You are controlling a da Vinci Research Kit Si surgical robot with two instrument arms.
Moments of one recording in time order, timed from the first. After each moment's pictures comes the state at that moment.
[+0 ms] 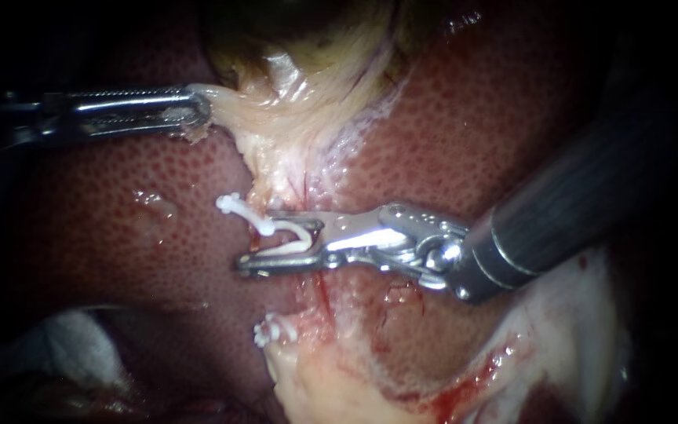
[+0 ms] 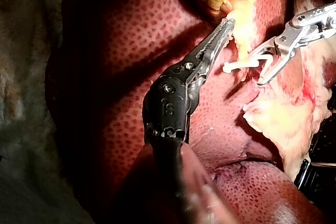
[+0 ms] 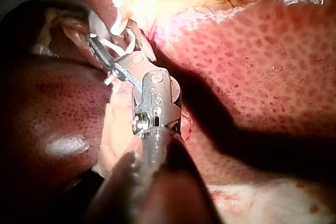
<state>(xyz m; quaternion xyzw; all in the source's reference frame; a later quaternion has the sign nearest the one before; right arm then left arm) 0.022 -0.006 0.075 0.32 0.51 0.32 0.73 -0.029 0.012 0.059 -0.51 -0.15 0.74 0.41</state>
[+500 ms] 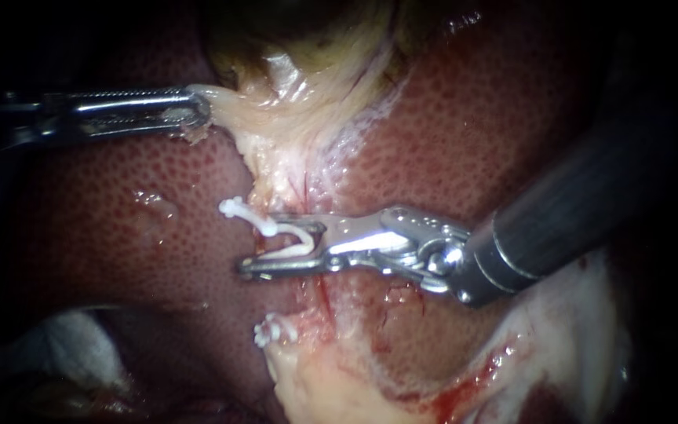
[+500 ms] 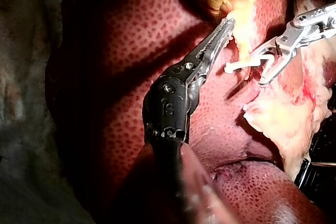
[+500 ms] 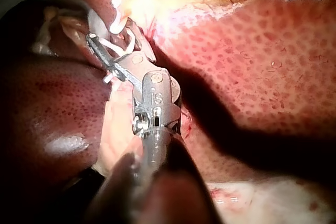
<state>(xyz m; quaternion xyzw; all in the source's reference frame) 0.021 -0.006 0.075 0.32 0.51 0.31 0.73 -0.029 0.012 0.059 -0.51 -0.15 0.74 0.41</state>
